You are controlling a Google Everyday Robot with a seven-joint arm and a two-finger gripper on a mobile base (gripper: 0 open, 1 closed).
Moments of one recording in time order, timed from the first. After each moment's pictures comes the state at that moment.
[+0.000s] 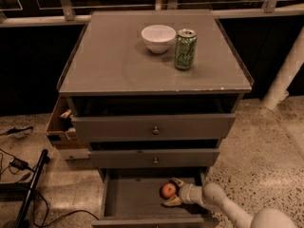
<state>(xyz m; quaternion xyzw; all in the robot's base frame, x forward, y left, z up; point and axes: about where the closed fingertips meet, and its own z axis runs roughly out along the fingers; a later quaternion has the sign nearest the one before) 0.575 -0.122 0.128 -0.48 0.75 0.22 0.40</state>
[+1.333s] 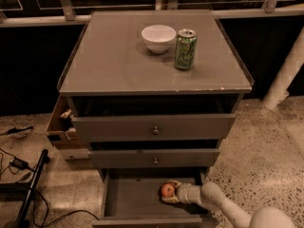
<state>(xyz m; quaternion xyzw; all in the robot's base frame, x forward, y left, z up) 0.574 -0.109 0.133 -0.49 0.74 0.24 0.40</state>
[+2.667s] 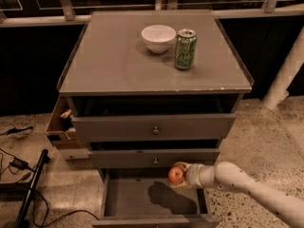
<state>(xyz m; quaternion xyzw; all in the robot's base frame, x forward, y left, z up) 0.548 -0.128 0.373 -0.57 0.71 0.15 0.39</state>
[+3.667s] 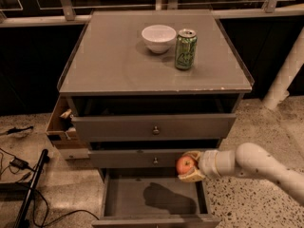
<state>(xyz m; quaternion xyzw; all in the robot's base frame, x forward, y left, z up) 0.522 -0.150 0.499 -0.54 0.73 0.19 0.37</state>
